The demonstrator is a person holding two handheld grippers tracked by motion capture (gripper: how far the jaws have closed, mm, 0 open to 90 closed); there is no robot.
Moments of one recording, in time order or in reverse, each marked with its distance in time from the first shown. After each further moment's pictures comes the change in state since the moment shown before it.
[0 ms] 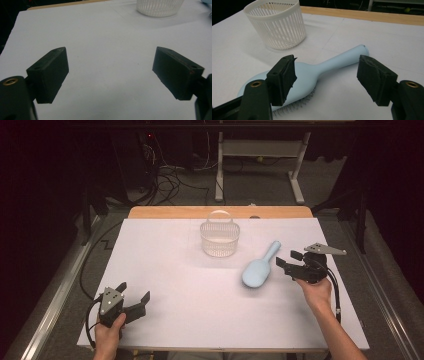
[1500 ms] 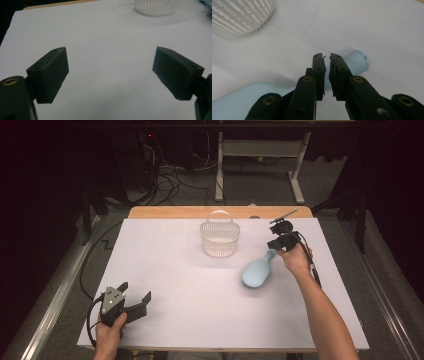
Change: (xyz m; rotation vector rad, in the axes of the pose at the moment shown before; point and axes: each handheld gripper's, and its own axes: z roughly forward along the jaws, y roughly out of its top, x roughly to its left) left arm -0.001 0.001 0.002 0.007 -0.015 0.008; right arm 0.000 0.075 0.099 0.514 -0.166 -0.092
